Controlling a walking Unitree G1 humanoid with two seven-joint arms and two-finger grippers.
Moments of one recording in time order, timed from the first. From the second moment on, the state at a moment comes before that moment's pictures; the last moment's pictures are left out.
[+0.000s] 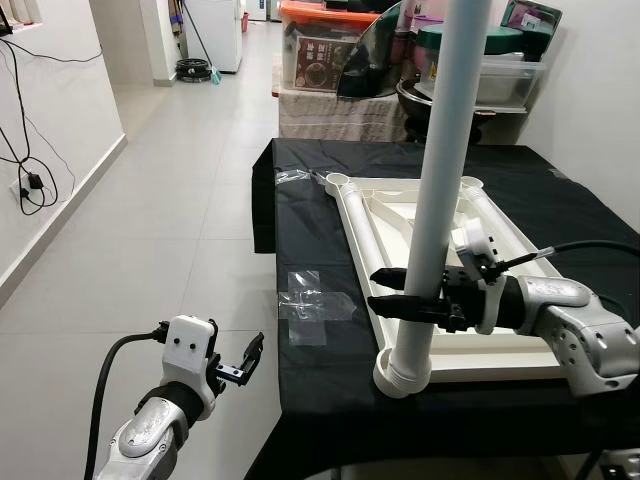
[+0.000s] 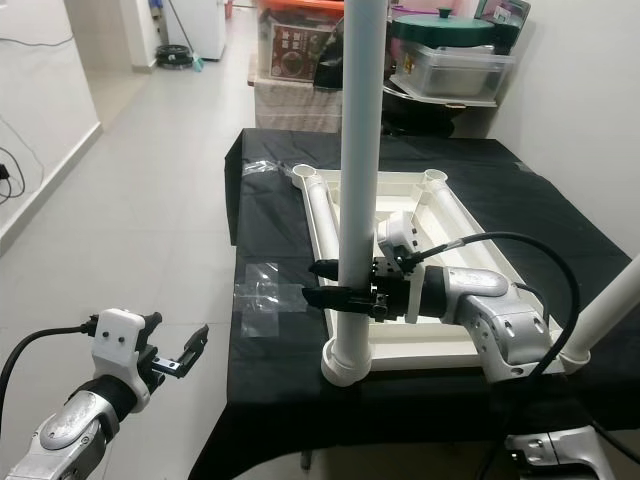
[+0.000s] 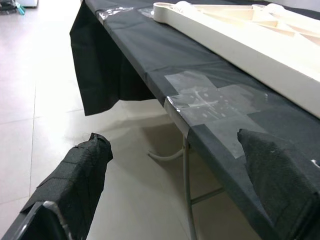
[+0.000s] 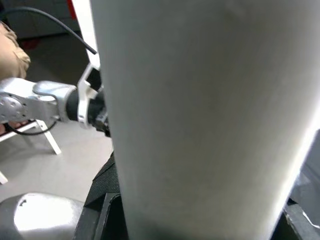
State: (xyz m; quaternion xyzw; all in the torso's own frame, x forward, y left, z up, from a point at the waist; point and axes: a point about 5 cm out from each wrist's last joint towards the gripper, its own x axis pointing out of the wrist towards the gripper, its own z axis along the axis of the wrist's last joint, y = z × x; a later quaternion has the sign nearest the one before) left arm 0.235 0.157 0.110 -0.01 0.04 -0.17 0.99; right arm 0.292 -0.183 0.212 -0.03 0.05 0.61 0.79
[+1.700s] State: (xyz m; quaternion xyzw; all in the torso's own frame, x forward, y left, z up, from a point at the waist) left arm 0.237 0.155 0.103 0.00 0.06 -0.17 0.98; right arm 0.305 -0.183 0.182 -0.01 0.10 0.57 0.82
